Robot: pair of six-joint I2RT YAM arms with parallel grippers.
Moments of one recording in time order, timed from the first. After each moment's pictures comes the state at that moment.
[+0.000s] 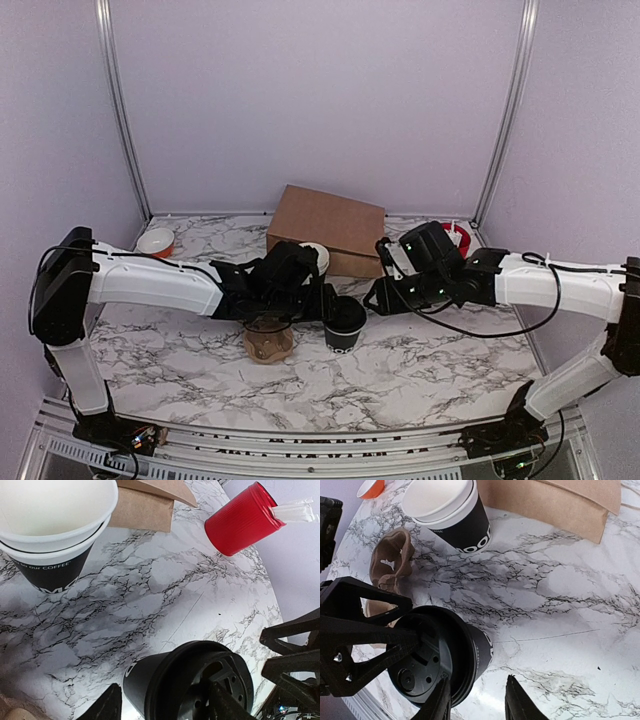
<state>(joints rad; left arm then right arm) -1.04 1.83 1.22 -0.10 -0.11 -0.82 0.80 1.39 0.95 -0.39 -0.04 0.50</state>
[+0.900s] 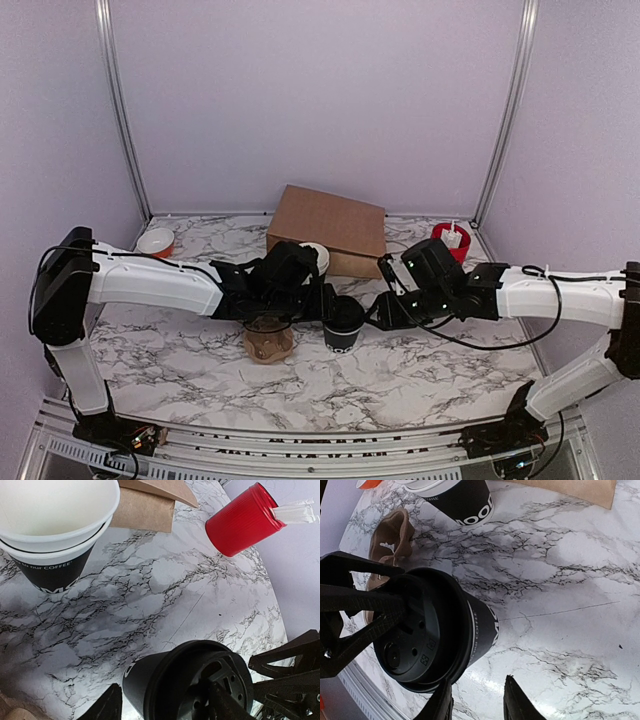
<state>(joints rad) -1.04 1.83 1.22 -0.10 -0.12 -0.83 0.83 1.34 0.85 -0.34 -0.09 0.58</state>
